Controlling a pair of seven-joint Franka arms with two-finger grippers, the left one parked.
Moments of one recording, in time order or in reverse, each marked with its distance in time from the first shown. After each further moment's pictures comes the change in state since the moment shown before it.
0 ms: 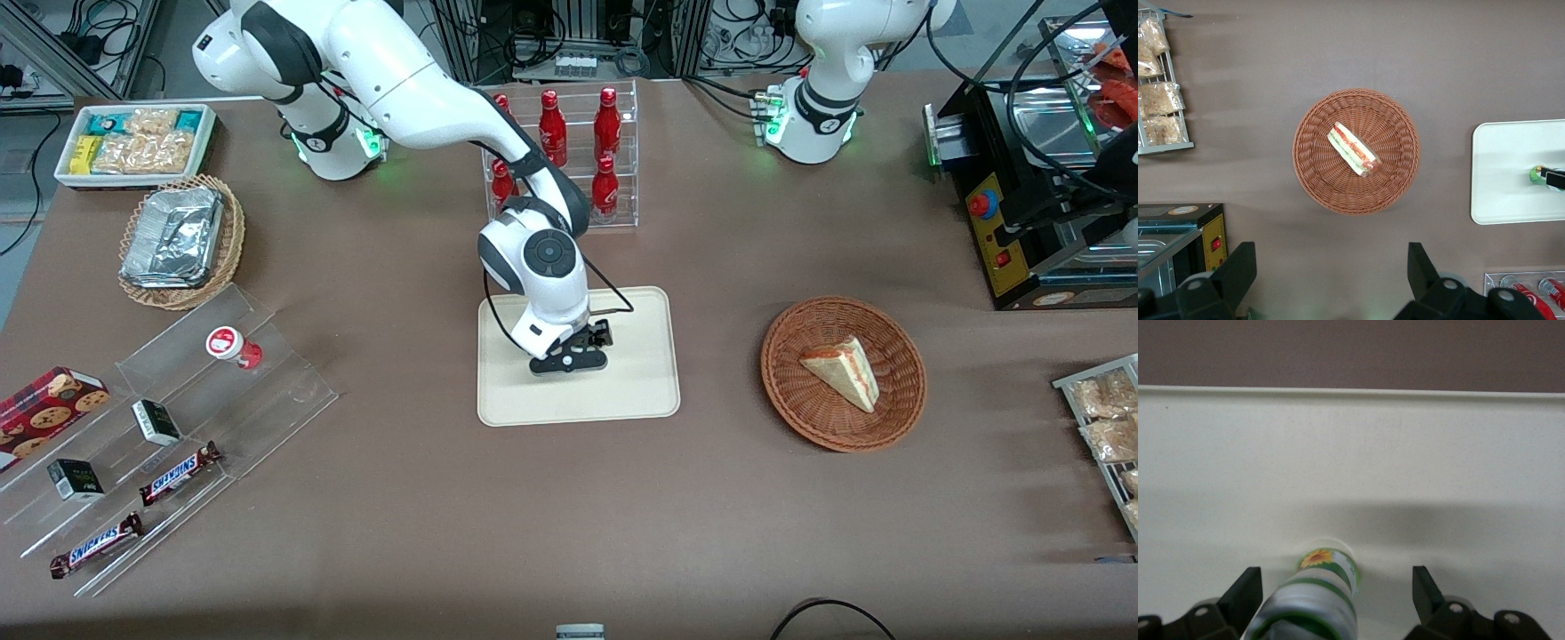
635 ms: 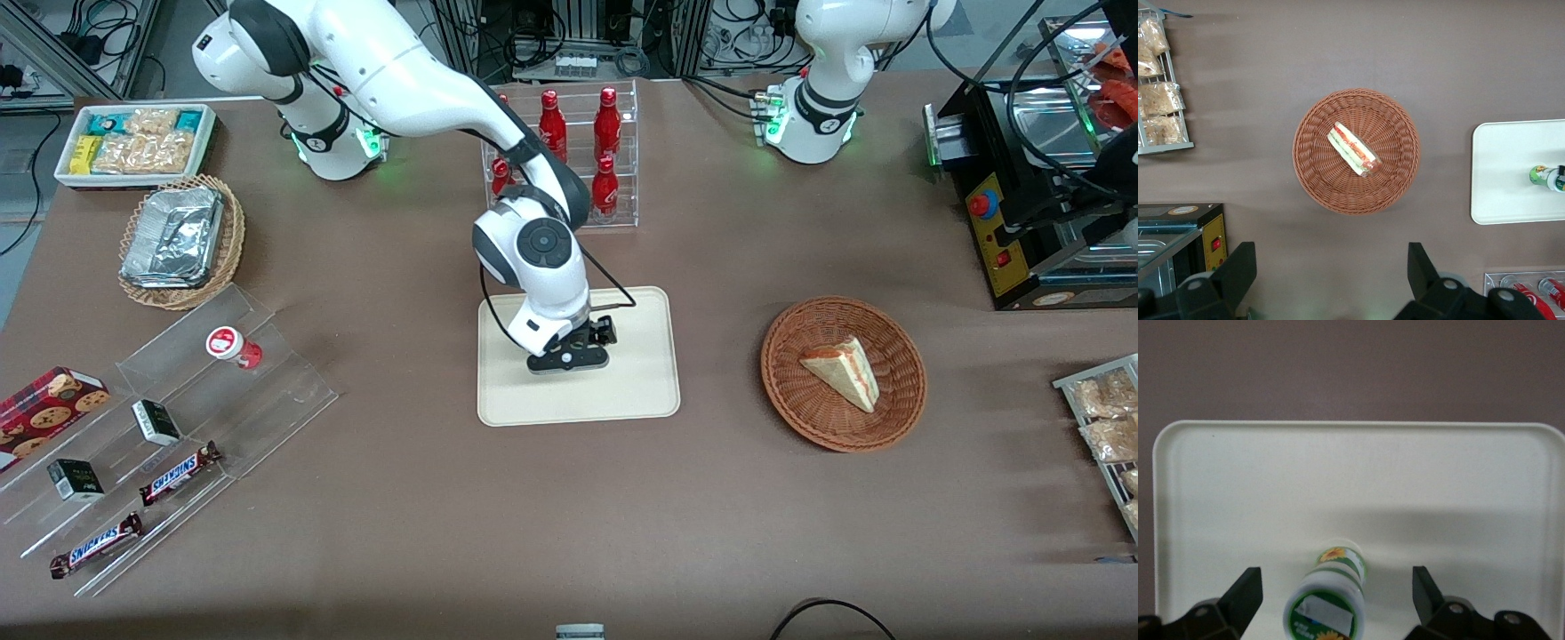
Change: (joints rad) arm -0.025 -0.084 -0.005 0.022 0.010 -0.086 -0.028
